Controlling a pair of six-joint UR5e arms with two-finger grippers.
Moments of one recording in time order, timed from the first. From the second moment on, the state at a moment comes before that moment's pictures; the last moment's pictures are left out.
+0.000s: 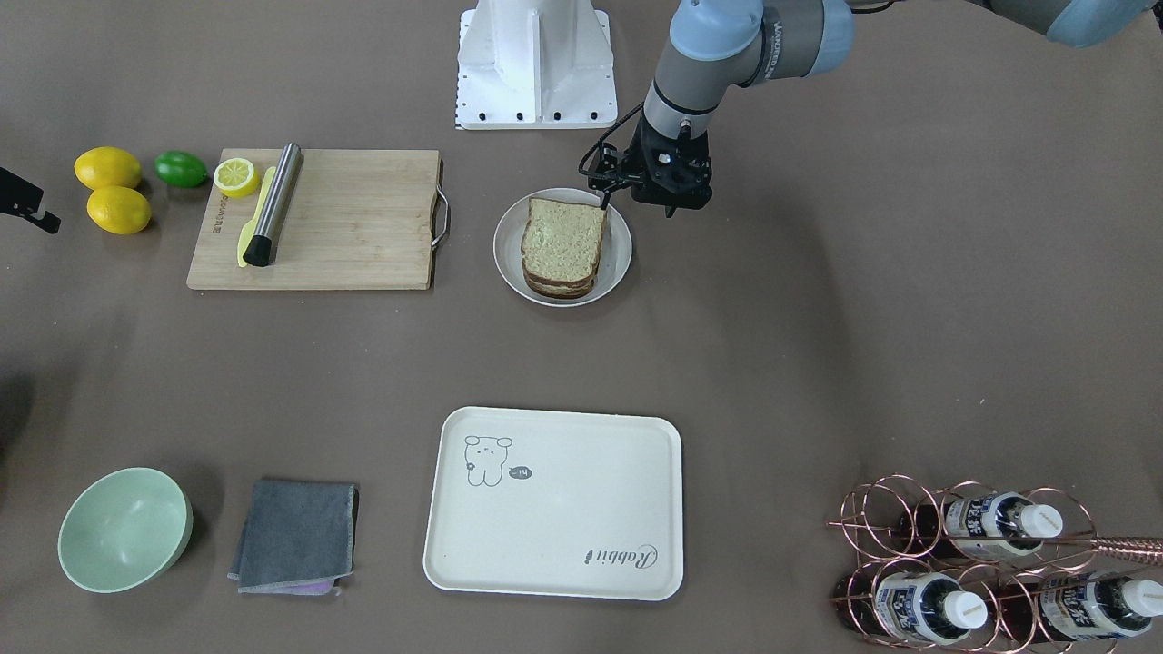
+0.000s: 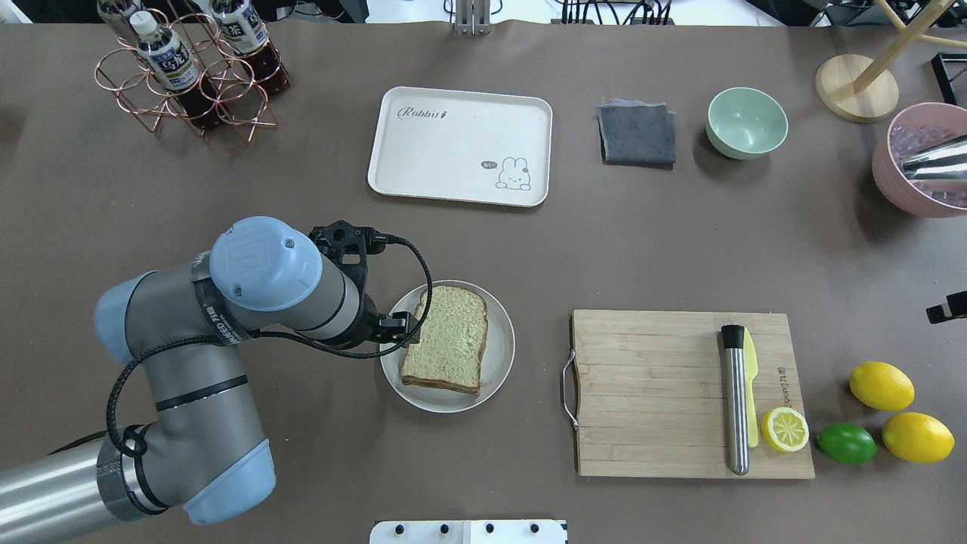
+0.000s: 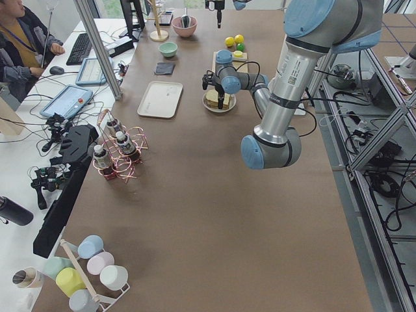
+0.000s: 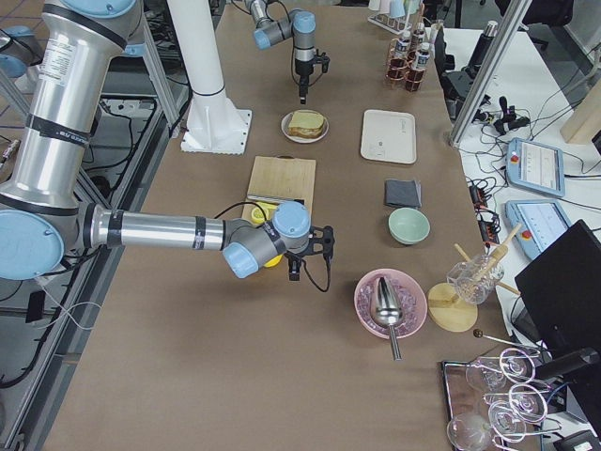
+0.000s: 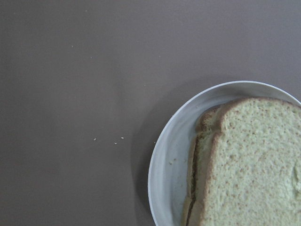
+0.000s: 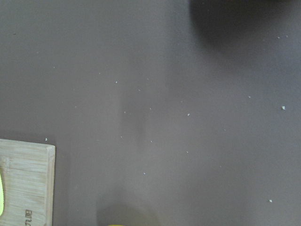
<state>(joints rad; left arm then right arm) -0.46 -2.07 -1.85 -1.69 -1.89 -1.22 1.20 -1.89 1.75 -0.90 2.45 0.61</state>
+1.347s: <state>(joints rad) -0.46 -2.07 -1.67 -1.92 -1.89 -1.24 1.23 -1.91 1.75 -0.90 2.46 0.59</state>
